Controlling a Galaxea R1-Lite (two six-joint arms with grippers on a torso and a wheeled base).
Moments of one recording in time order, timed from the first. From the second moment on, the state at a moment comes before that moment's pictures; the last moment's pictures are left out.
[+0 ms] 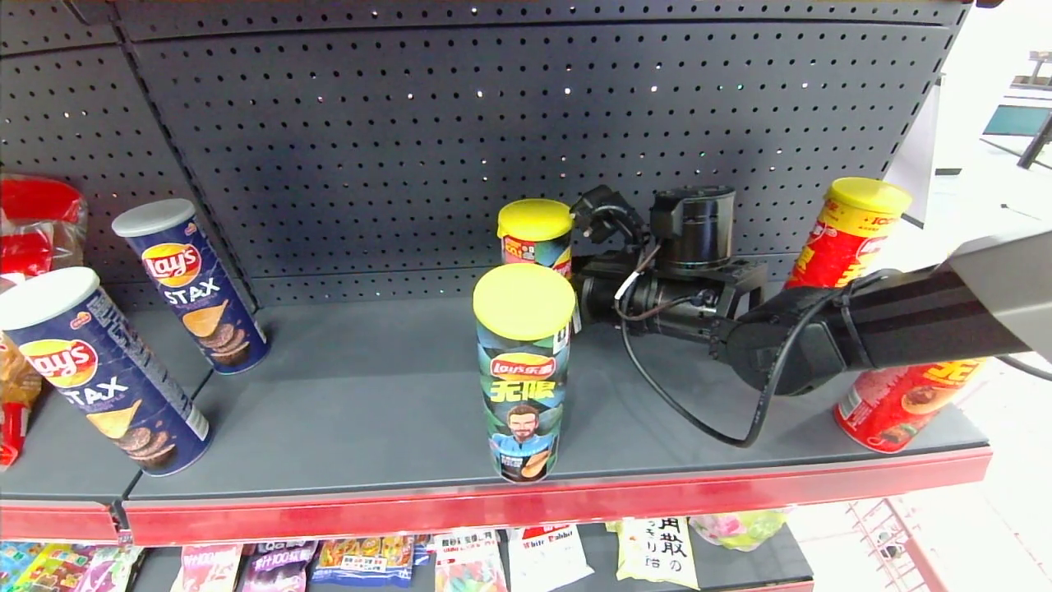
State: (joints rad) left arm -0.22 0.10 -0.22 0.31 0.00 0.08; right arm 0.60 2.05 -1.29 -0.55 0.26 -0.12
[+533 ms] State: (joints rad) left arm -0.22 0.10 -0.20 0.31 0.00 0.08; right arm 0.57 1.92 -1.09 -0.55 0.23 -0.12
